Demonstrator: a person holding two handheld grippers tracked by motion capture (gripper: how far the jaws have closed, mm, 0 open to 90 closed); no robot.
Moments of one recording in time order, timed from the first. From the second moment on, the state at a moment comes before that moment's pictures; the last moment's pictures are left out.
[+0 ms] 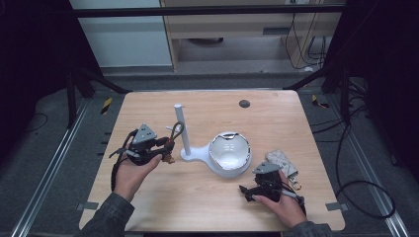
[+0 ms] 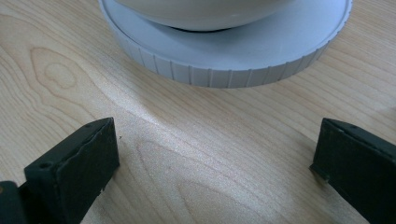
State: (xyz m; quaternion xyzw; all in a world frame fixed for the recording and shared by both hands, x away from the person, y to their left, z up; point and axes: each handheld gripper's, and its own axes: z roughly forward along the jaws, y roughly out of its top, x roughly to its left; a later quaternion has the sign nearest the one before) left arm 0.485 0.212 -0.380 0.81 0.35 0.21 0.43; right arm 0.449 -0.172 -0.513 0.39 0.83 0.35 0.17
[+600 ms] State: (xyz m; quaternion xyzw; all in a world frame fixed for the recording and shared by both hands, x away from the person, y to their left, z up) left arm 0.492 0.205 -0.387 0.81 0.35 0.20 0.43; right arm 0.449 -0.172 -0.513 0.39 0.83 0.35 0.17
